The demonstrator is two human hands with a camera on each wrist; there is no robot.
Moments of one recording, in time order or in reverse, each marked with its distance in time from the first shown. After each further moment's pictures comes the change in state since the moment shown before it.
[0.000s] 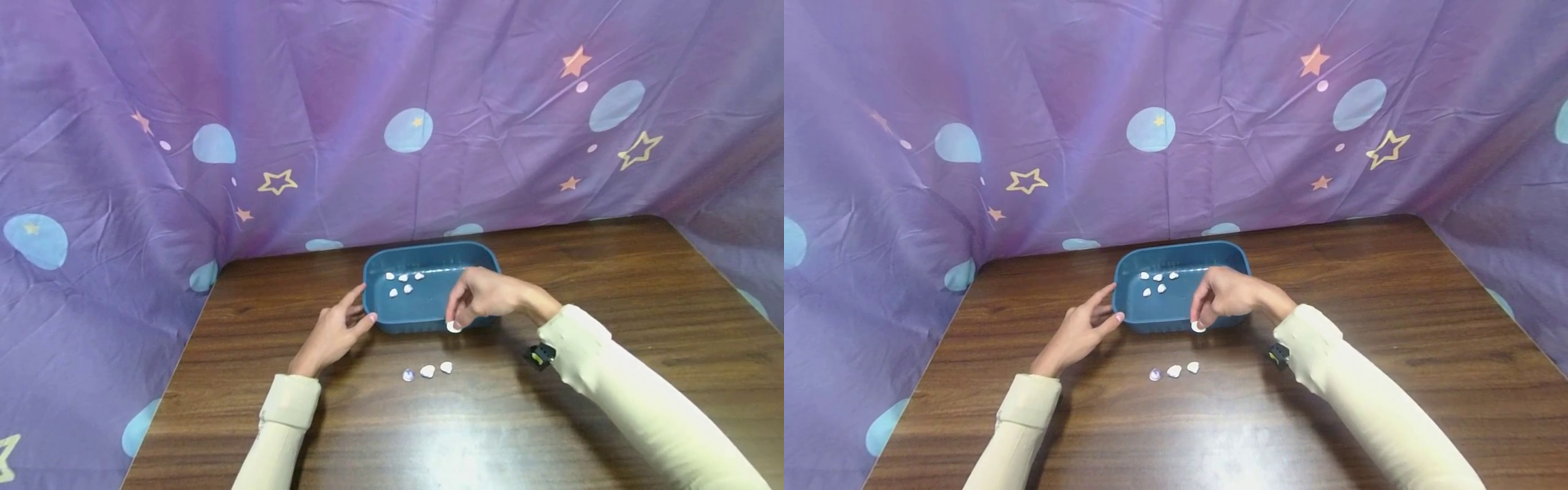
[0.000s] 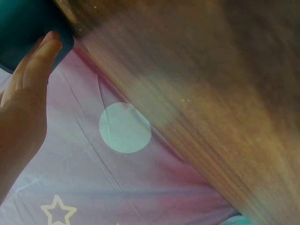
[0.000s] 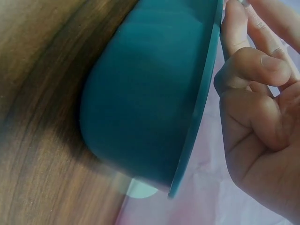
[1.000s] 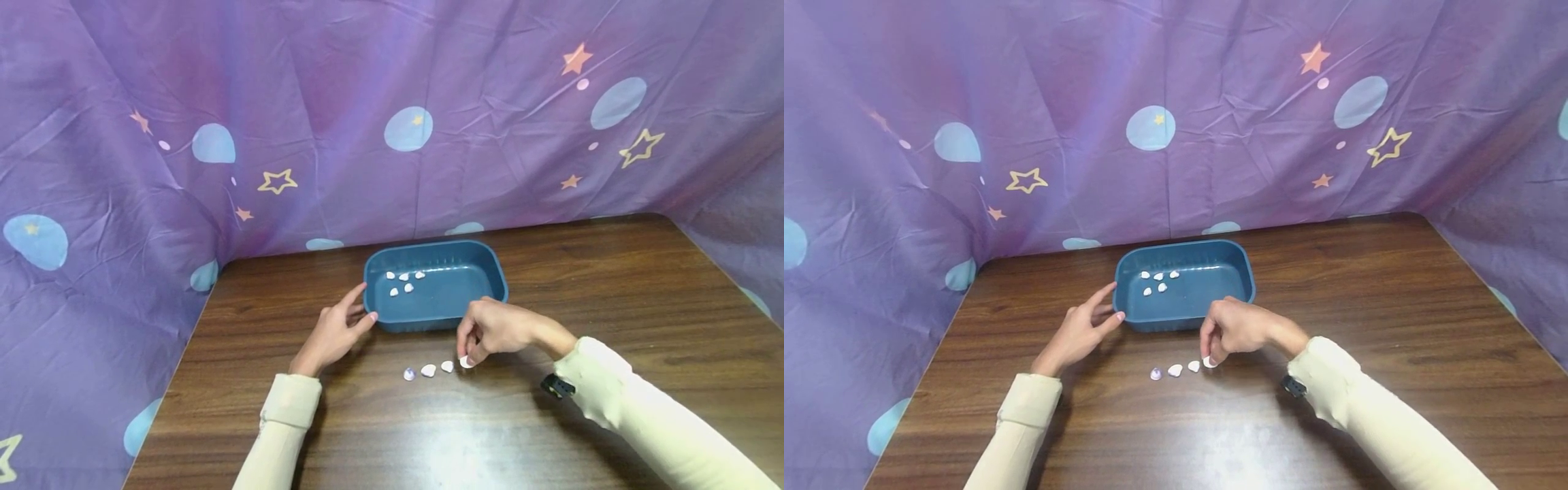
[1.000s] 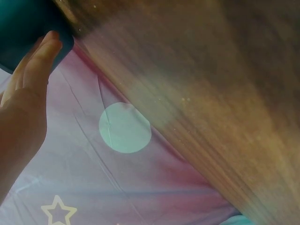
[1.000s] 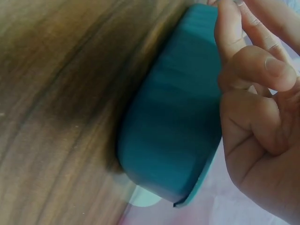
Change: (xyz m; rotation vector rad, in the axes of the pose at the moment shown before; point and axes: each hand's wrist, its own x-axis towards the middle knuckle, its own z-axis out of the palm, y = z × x) left_hand -0.001 0.002 0.000 -0.021 -0.003 -0.020; right_hand -0.026 0.002 0.036 -0.166 -0.016 -0.043
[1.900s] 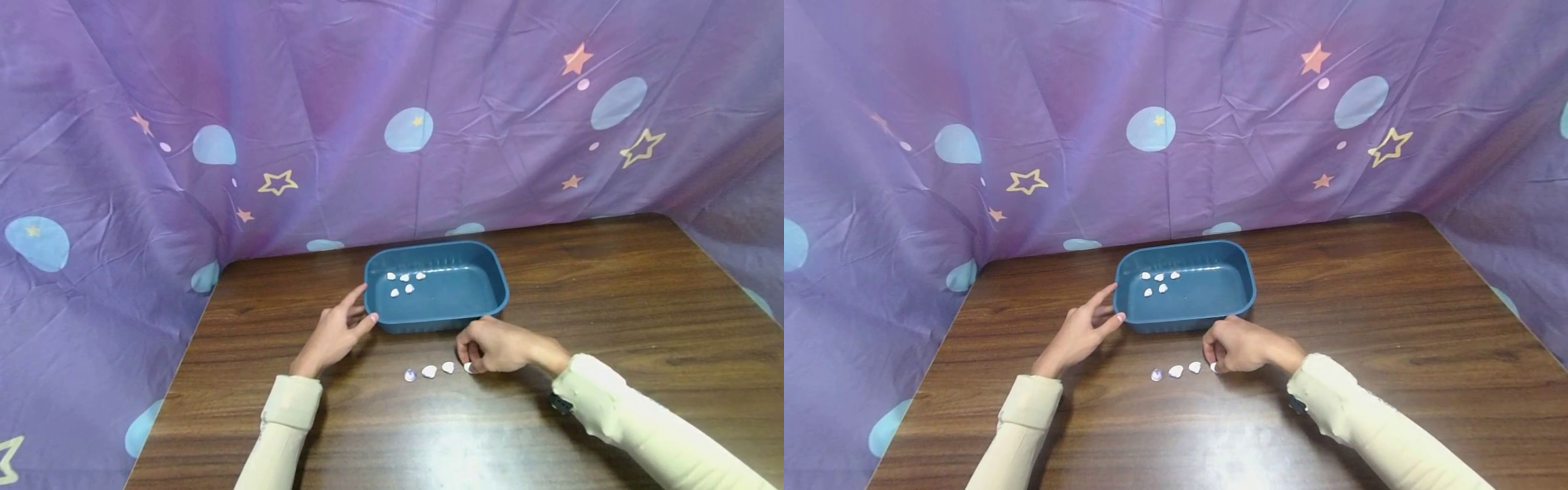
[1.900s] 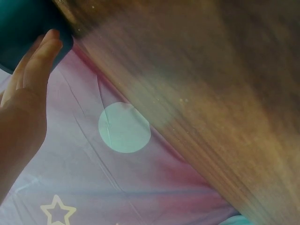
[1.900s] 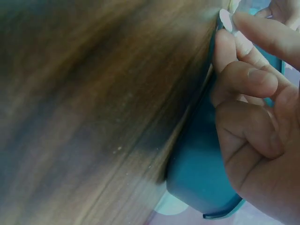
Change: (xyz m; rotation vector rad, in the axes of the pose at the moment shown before) left_hand 0.000 -0.001 0.001 -0.010 0.002 0.010; right_hand -0.003 0.019 0.029 -0.164 0.078 -0.019
